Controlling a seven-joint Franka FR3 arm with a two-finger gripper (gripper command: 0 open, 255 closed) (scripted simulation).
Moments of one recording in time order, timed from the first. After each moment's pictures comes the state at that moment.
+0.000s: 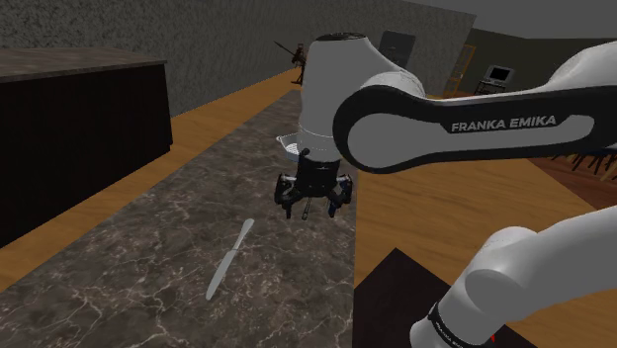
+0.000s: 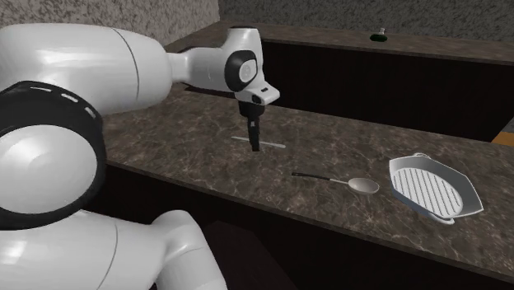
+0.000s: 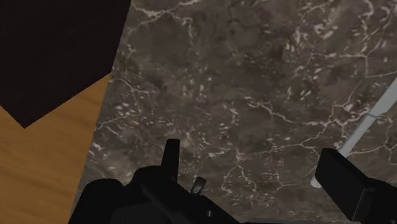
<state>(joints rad) -0.09 -0.52 0.63 -2.34 0.19 1.87 1.06</state>
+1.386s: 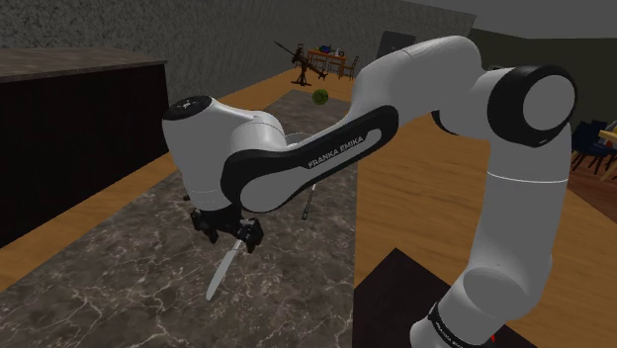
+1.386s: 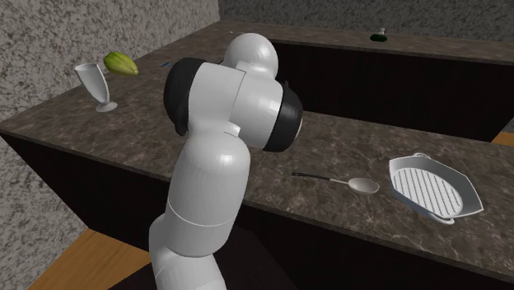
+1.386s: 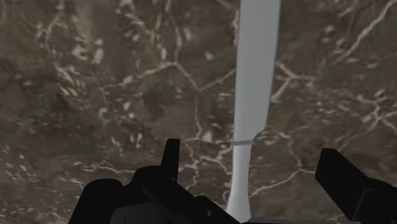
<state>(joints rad) -0.11 0.37 0.93 -1.88 -0.49 1.89 2.05</state>
